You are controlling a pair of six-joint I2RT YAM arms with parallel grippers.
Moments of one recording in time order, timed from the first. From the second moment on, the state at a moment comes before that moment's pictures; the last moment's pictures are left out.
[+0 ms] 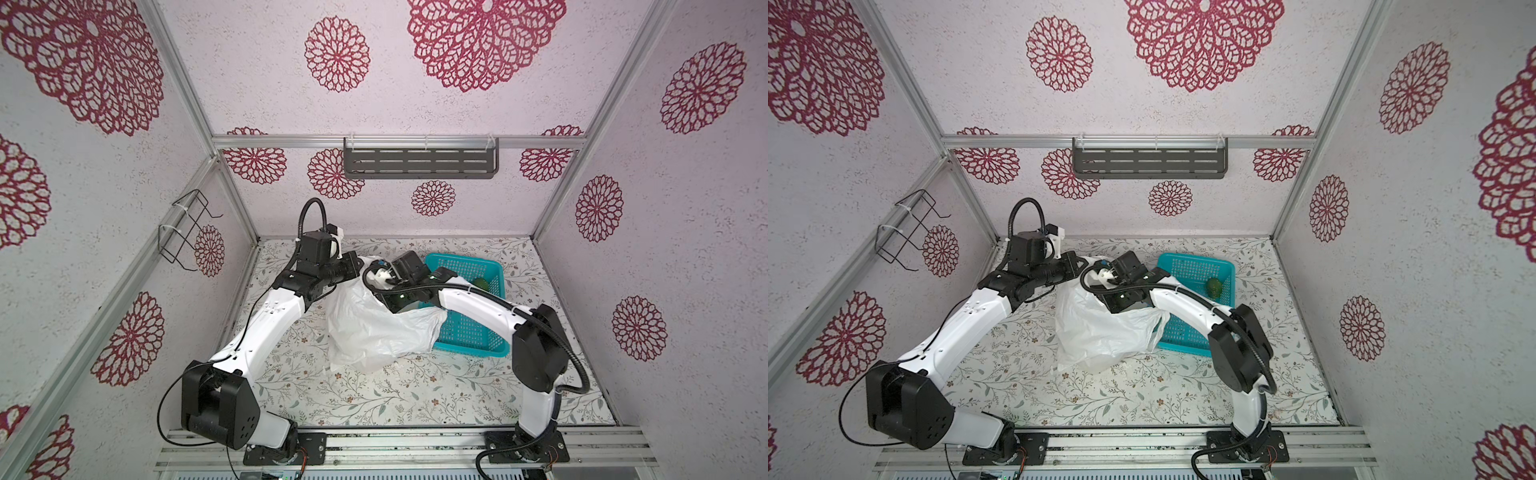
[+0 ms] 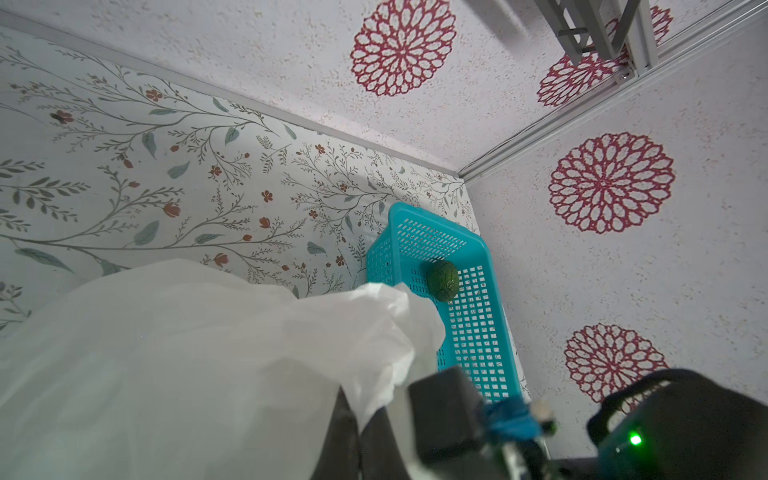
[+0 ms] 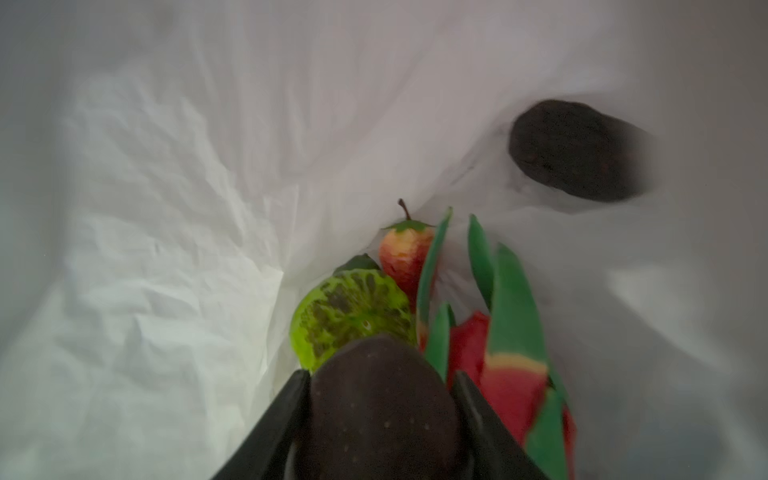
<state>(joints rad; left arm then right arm) -0.32 1.46 1.27 -0.35 0.30 -0.57 0.79 1.93 1.64 -0.58 -0.50 0.16</state>
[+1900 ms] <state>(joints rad) -0.32 1.45 1.27 -0.36 0.29 -0.54 0.23 2.09 1.56 -0.56 0.26 0.25</state>
